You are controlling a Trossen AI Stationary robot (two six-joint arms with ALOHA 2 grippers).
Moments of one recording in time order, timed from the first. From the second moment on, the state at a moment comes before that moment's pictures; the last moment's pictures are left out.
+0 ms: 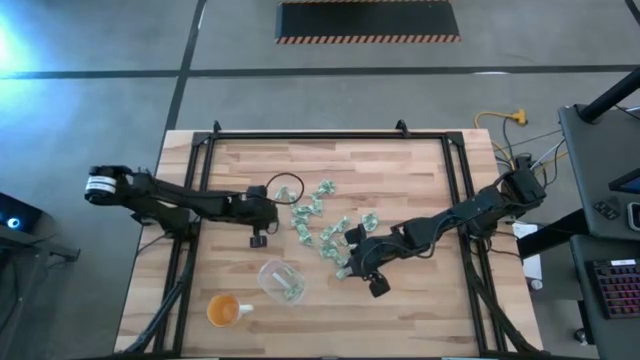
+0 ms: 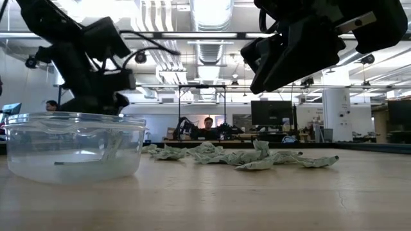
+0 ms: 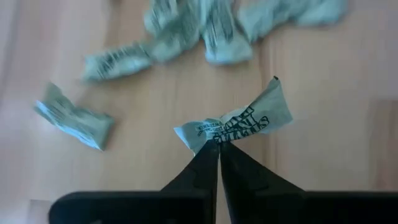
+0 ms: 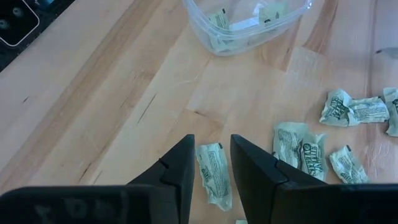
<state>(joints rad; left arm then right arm) 0.03 1.27 0.49 -0.19 -0.18 0.06 0.32 1.63 0.92 -0.07 -0.02 -0.09</state>
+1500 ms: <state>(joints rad) -0.30 1.20 0.52 -0.03 0.06 -0.05 0.32 1.63 0.86 -0.04 -0.08 -0.01</state>
